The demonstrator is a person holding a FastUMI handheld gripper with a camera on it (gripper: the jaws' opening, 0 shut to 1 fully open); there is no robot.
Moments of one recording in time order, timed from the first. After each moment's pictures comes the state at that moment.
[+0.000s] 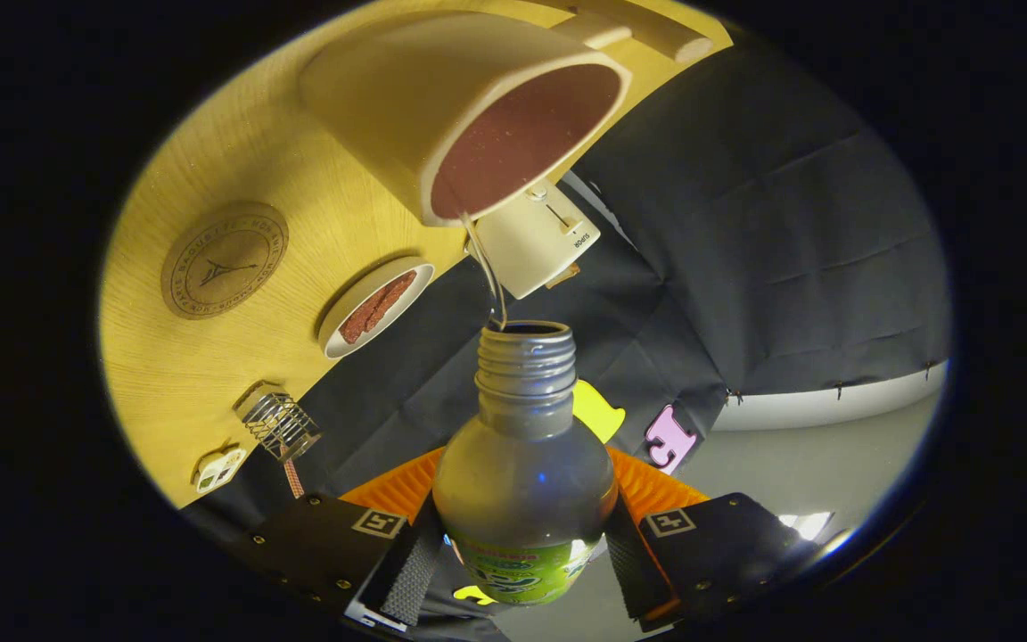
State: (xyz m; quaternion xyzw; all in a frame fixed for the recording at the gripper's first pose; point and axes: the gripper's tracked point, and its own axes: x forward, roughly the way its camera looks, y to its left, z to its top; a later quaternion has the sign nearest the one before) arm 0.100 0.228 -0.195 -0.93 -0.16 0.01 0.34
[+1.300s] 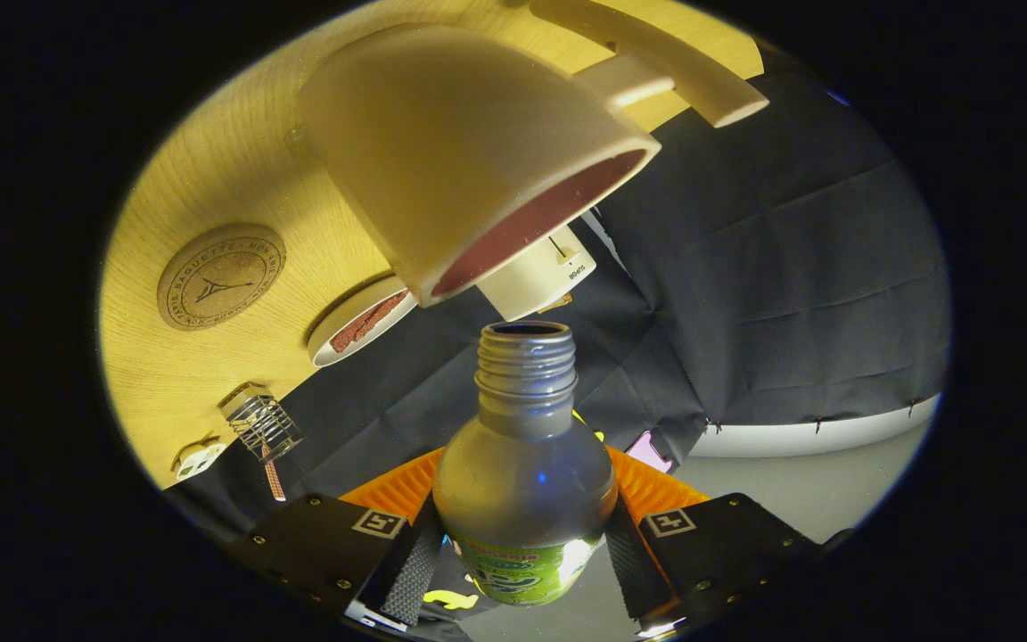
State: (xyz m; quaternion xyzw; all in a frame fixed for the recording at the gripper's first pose) arm 0.089 0.250 -0.209 -0.94 -0.18 0.02 0.30
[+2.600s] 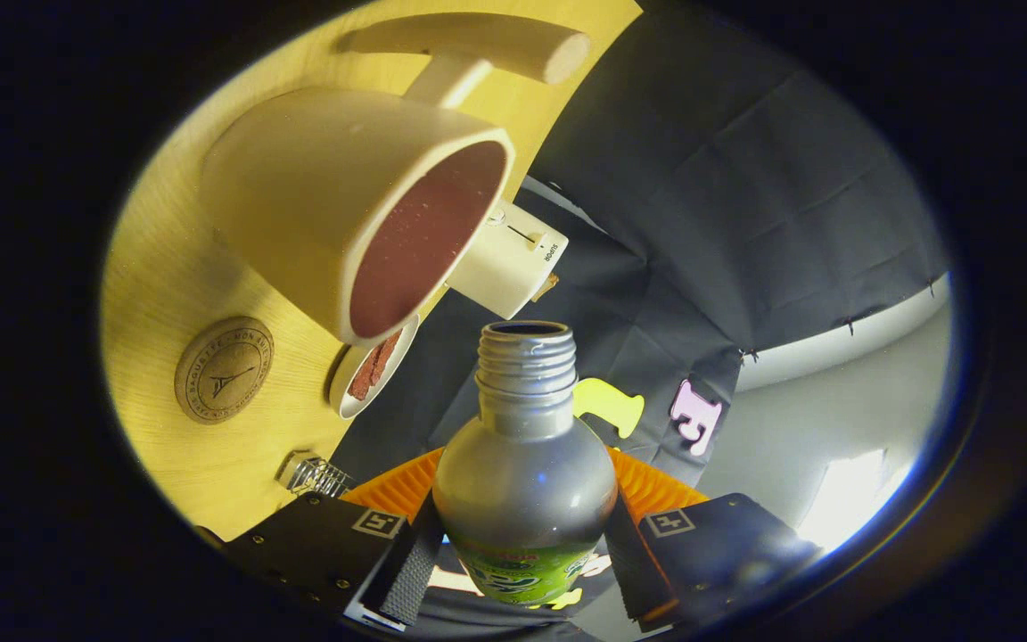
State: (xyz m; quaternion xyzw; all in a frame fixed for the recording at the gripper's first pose) arm 0.087 0.237 -0.211 -0.87 -0.14 0.04 0.48
